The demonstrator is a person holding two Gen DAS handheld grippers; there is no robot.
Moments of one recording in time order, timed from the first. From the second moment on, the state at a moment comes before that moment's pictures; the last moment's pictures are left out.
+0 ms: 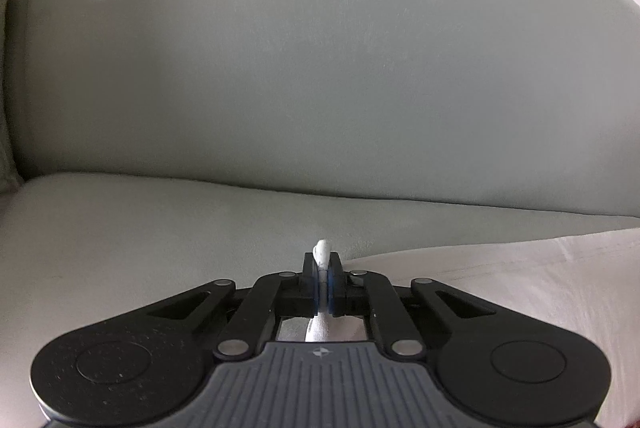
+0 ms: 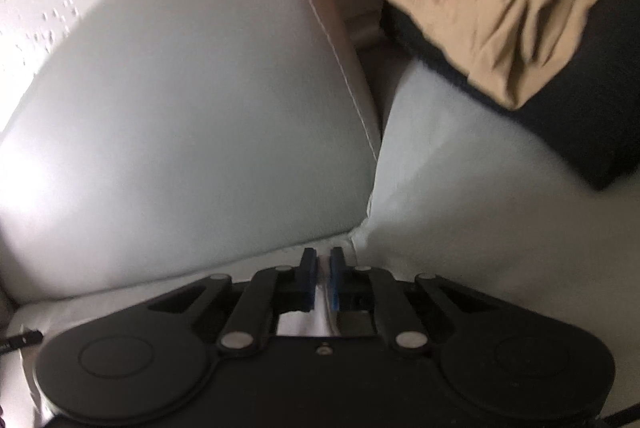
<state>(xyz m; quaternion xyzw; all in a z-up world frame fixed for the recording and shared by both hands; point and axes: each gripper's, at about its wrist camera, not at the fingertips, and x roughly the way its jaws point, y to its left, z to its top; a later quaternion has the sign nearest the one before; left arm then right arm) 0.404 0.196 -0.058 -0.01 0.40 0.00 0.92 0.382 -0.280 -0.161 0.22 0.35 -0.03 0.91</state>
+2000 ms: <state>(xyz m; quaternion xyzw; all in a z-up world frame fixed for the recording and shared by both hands) -0.023 0.165 0.008 0.04 0.39 -0.02 0.92 -0.031 -0.292 -0.045 0.31 0.36 -0.06 0.88</state>
